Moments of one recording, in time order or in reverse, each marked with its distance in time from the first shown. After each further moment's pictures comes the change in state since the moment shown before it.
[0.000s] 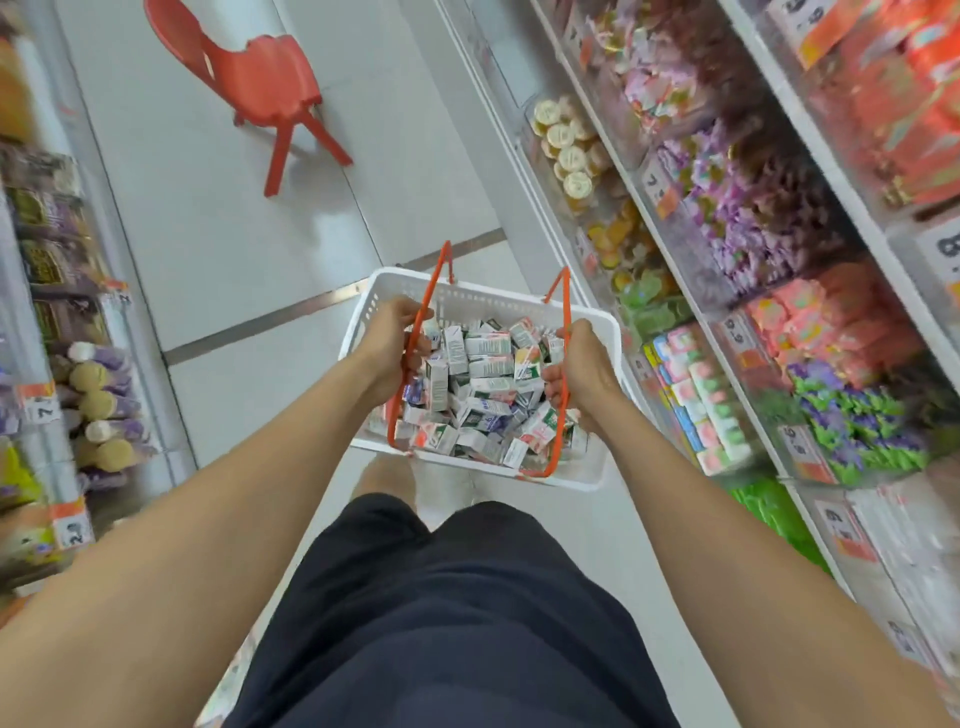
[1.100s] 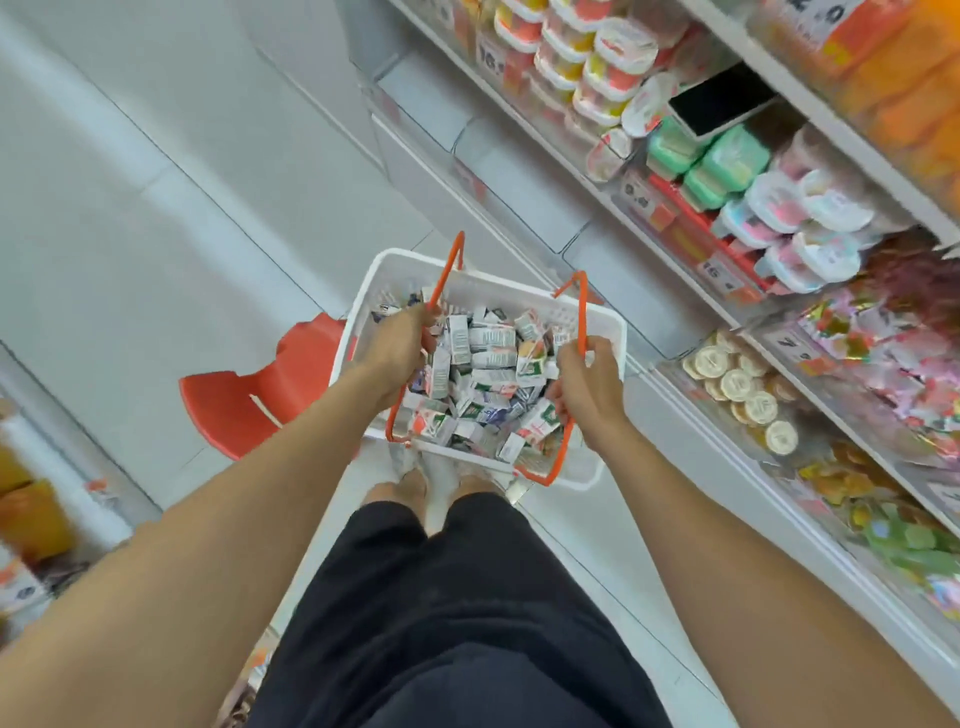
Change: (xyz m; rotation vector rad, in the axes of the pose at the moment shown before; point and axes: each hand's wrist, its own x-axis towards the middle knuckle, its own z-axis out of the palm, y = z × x) left_hand 0.550 0.725 -0.212 0.508 -0.125 0.045; right_hand 0.422 -0.626 0.391 0.186 0.316 0.058
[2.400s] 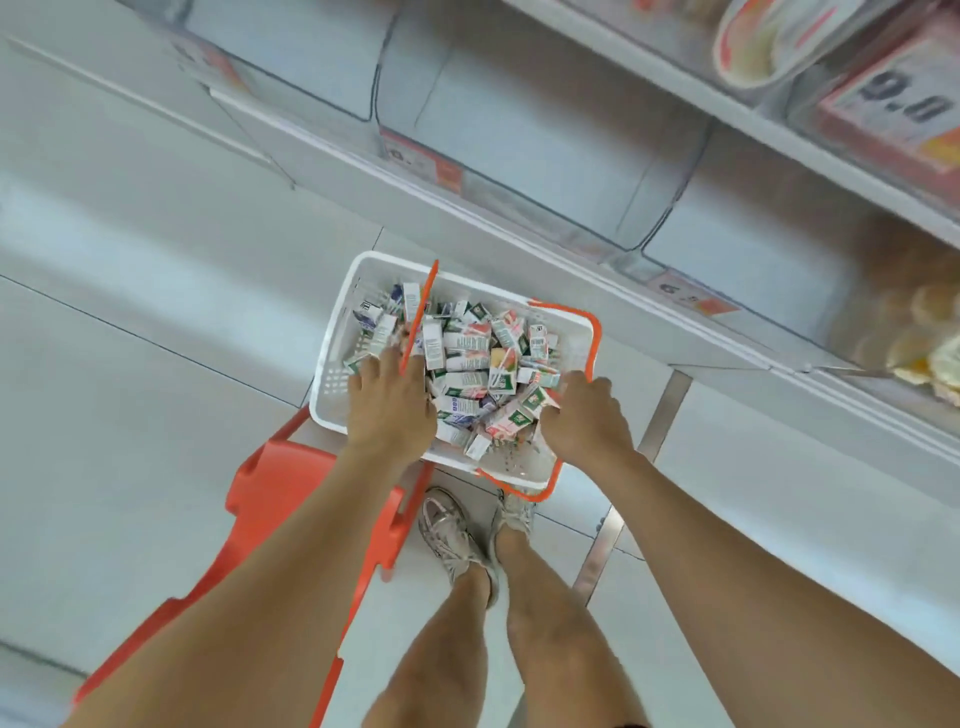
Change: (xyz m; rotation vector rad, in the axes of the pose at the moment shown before) left_hand 0.405 -0.071 -0.005 1.533 -0.096 0.435; right_hand 0.330 0.080 0.198 -0.670 0.006 0.184
